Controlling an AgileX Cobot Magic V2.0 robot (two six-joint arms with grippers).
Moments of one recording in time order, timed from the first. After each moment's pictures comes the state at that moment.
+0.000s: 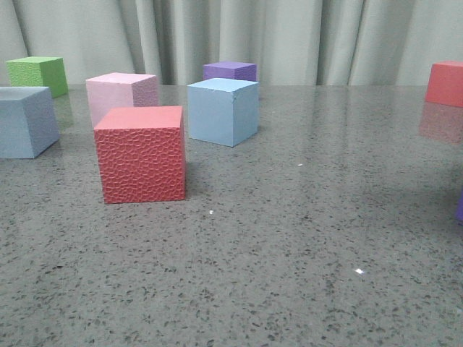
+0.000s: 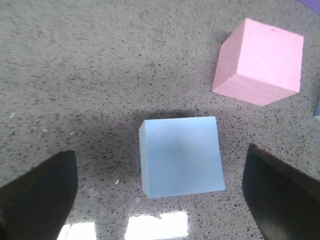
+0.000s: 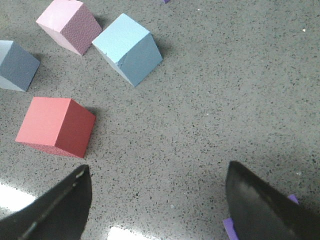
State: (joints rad) left arm -0.04 1.41 -1.33 -0.23 0.99 0.01; right arm 0.53 0.92 -0.97 0.05 0.78 0.42
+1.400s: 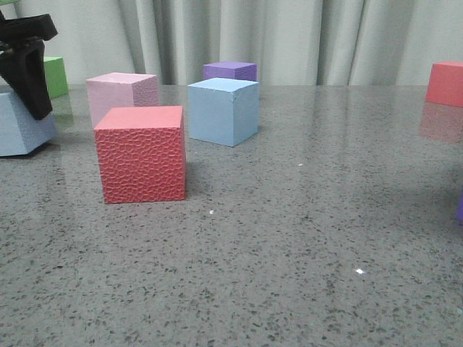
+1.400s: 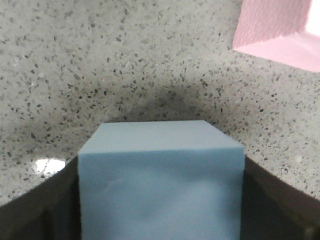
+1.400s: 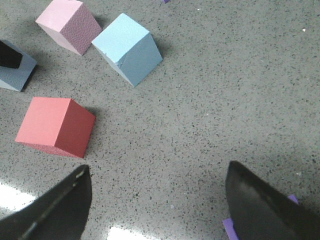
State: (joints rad) left arm -0.09 1.72 -1.42 -0.23 1.07 -0.01; right arm 0.53 0.92 -0.97 0.05 0.78 0.42
